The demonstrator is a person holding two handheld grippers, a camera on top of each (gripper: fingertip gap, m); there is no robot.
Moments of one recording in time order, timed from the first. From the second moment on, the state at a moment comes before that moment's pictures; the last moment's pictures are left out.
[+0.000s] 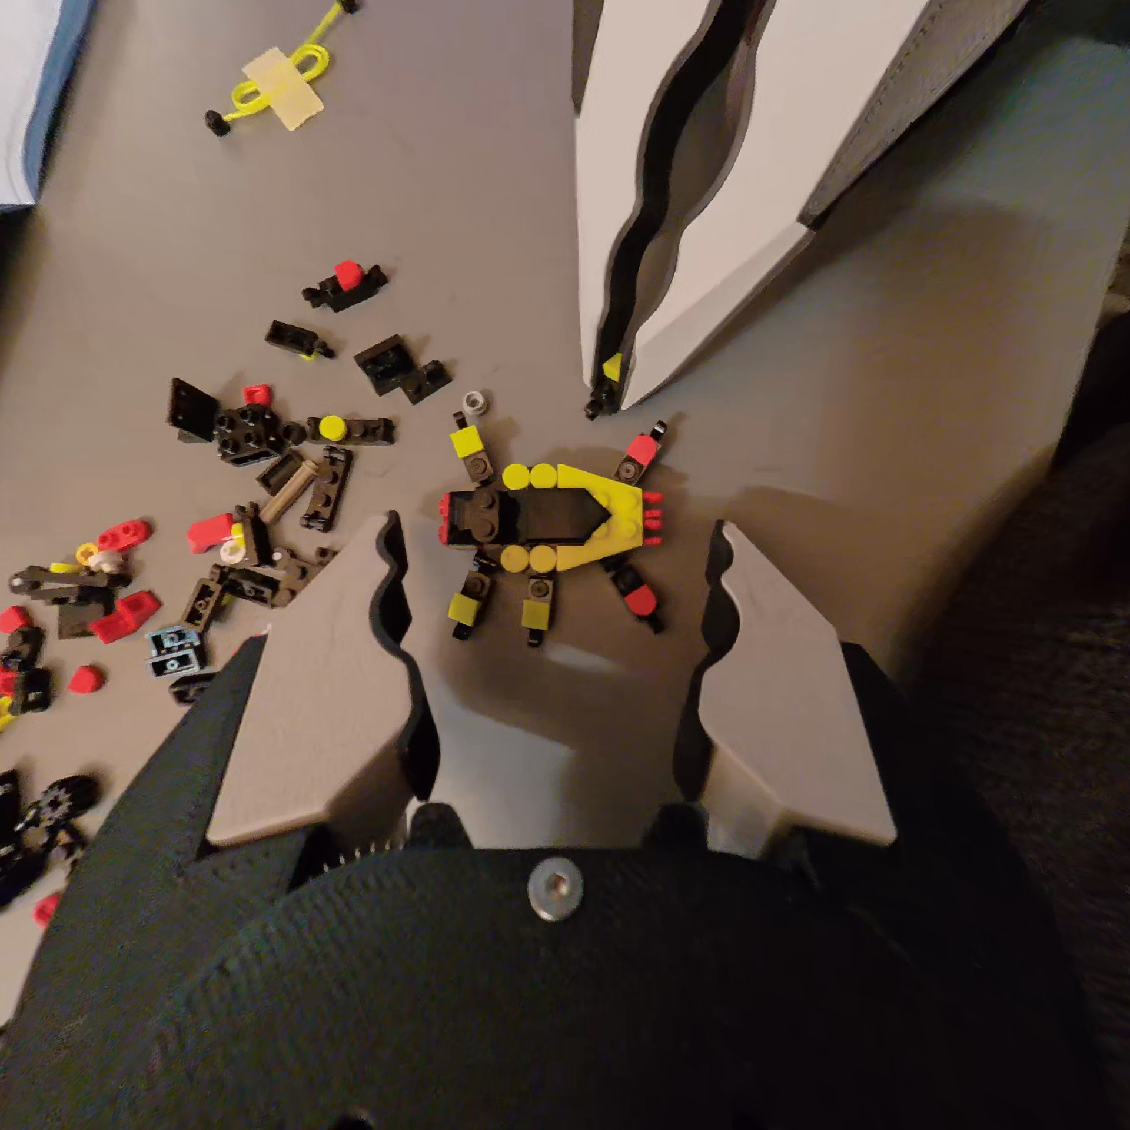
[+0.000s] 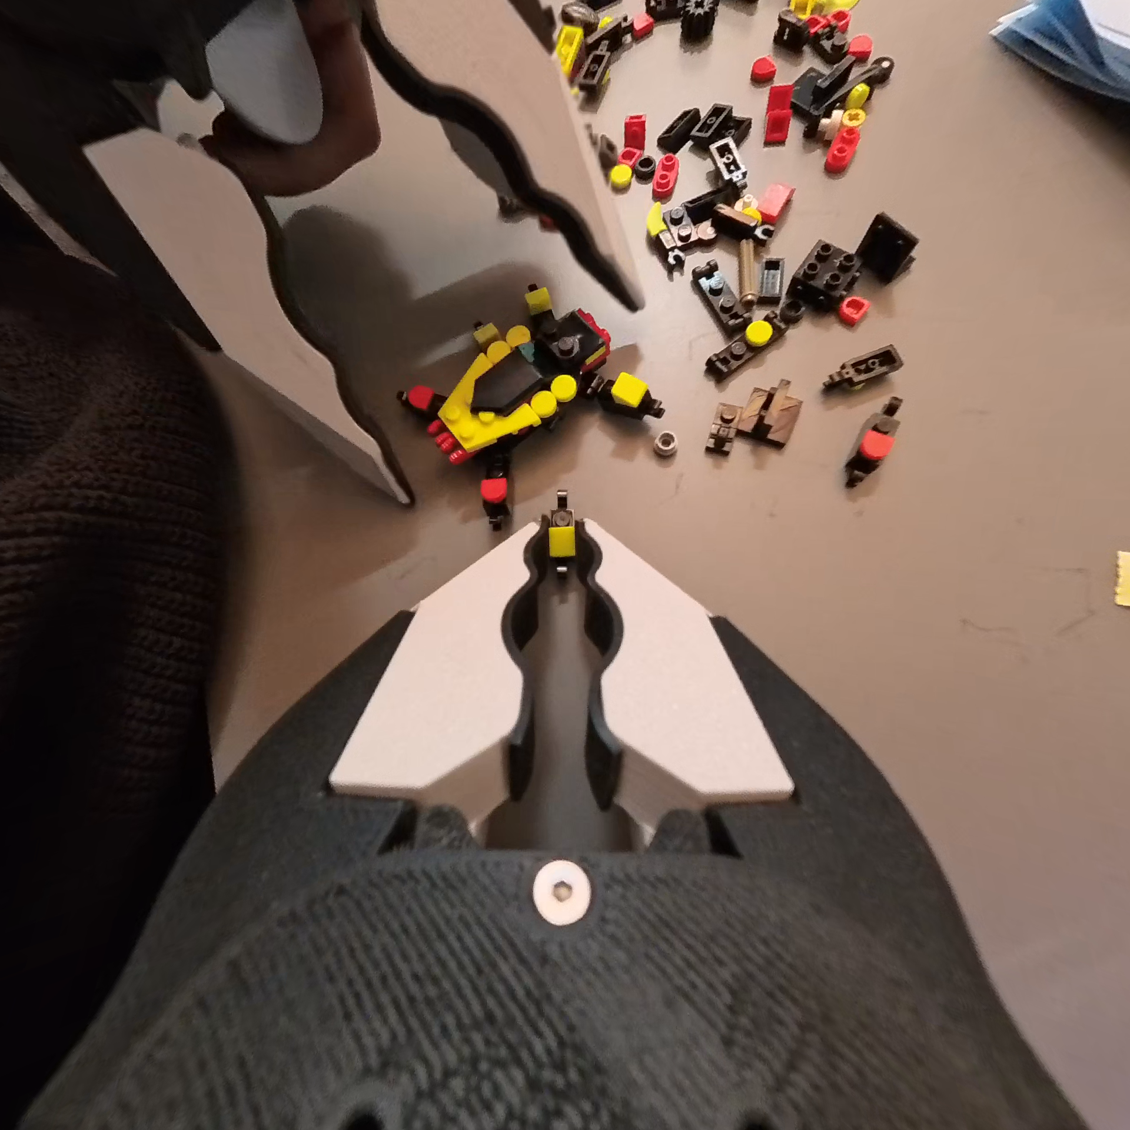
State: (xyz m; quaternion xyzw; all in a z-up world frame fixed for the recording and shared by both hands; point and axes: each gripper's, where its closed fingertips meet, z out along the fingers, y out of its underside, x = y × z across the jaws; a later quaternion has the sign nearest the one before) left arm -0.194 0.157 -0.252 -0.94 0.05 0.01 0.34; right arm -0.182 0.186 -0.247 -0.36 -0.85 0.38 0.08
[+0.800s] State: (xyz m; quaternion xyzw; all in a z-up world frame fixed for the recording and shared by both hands) left arm -0.168 0.136 -0.235 -0.89 0.13 -0.16 0.41; right arm -0.161 0.157 -0.247 -0.29 -0.88 0.38 0.04
